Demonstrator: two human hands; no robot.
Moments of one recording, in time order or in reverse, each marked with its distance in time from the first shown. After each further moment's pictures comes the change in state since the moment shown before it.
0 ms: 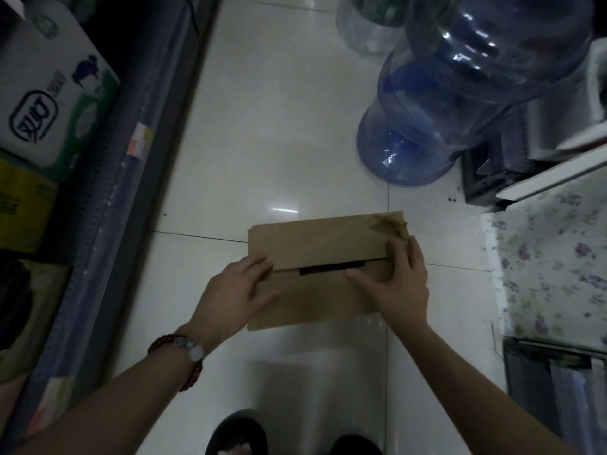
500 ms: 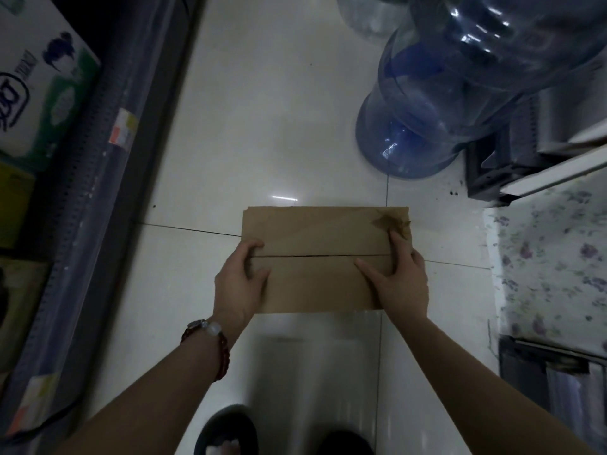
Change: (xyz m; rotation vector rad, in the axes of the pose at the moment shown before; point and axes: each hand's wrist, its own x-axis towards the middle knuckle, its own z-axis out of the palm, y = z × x) left_hand 0.026 0.032 0.026 -0.626 0.302 -0.397; right_hand 0.021 0.014 -0.001 0.068 -0.042 0.140
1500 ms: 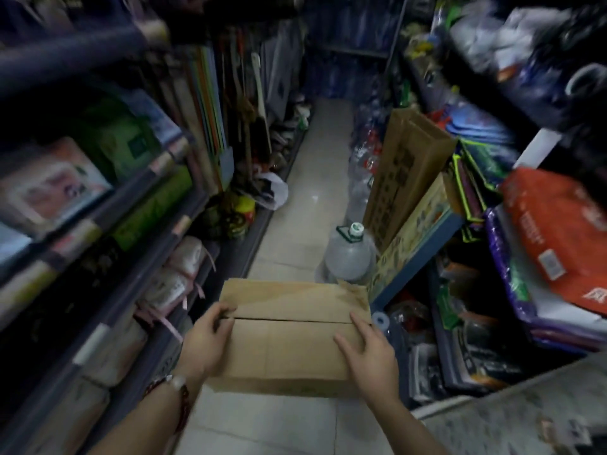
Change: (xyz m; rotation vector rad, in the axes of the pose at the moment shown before) left_hand -0.129 0.460 -0.356 -0.105 0.164 0.293; right_hand -0.111 -0.417 -0.423 0.052 0.030 -0.388
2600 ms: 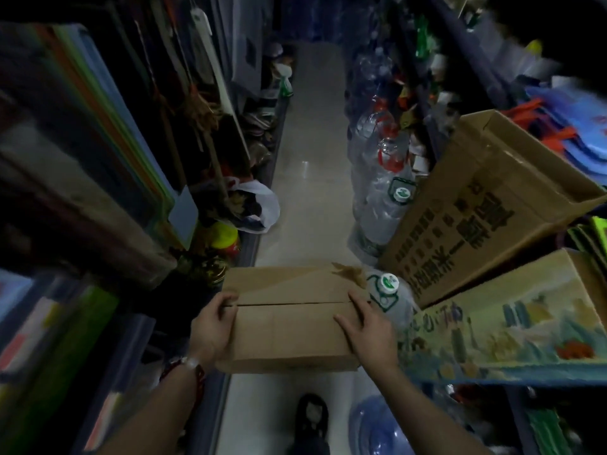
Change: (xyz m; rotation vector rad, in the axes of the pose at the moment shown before) left_hand 0.474 0.060 0.038 0.129 -0.089 -0.169; right_hand 0.445 -0.104 0.087 -0.050 -0.052 0.131
